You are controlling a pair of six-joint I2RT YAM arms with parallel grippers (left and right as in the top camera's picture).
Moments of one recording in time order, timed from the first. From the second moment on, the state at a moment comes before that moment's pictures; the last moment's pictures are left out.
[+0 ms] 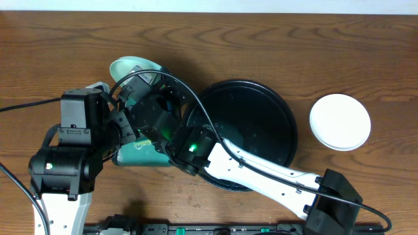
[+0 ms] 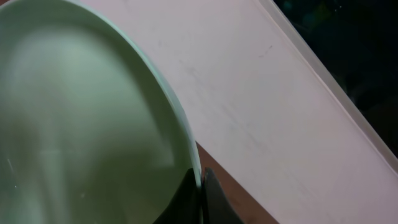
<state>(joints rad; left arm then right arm) -0.07 1.01 1.21 -1.14 0.05 -0.43 1.10 1.83 1.52 -0.02 0.92 -0.45</state>
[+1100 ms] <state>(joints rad) -0.07 1.01 1.21 -1.14 0.05 -0.43 0.82 1.83 1.52 -0.36 0.40 0.25</state>
